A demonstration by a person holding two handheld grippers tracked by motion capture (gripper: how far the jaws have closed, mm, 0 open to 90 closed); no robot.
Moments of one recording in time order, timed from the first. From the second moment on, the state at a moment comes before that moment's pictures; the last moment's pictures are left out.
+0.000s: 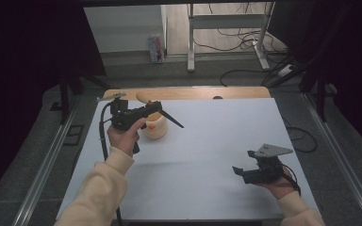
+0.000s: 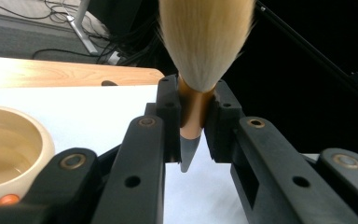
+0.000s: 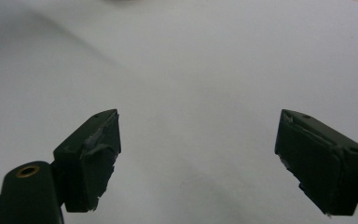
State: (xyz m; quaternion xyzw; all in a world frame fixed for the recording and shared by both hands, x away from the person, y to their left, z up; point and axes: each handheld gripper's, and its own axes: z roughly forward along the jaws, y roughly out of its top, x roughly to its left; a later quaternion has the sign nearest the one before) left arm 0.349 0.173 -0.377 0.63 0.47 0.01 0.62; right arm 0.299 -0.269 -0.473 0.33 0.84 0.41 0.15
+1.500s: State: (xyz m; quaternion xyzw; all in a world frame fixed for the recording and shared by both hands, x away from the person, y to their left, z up) left arm 0.384 0.204 -0.371 0.62 0.52 0.06 0.59; right arm 0.298 -0.271 -0.473 0.34 0.83 0.40 0.17
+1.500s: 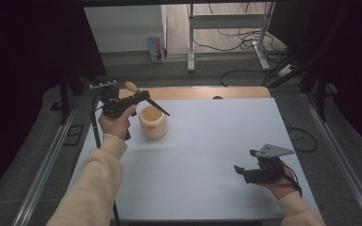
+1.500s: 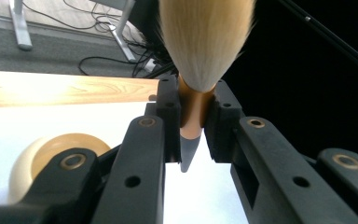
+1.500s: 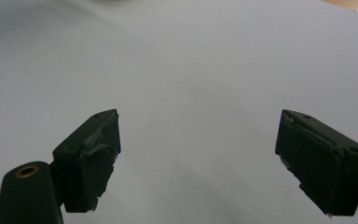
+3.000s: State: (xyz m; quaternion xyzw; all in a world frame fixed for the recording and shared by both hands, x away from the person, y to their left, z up) left arm 0.407 0.231 -0.375 0.63 0.55 0.09 0.55; right arm 0.299 -0.271 -0.476 0.33 0.84 0.40 0.17
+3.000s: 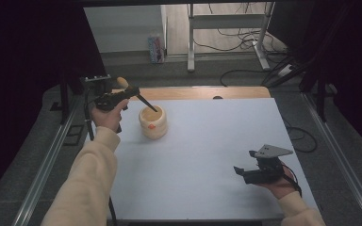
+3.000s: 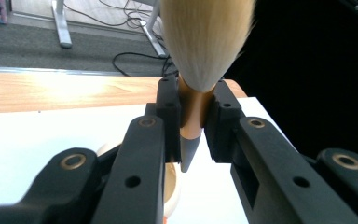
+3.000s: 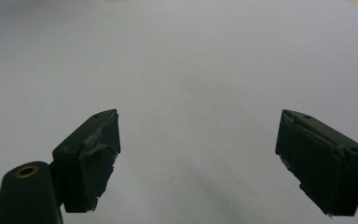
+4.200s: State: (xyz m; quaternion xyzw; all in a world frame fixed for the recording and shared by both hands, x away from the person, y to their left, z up) left arm 0.426 0.229 -0.400 0.65 0.56 0.11 0.50; right arm 0.300 -0.273 -0.477 0.34 0.83 0.40 0.16
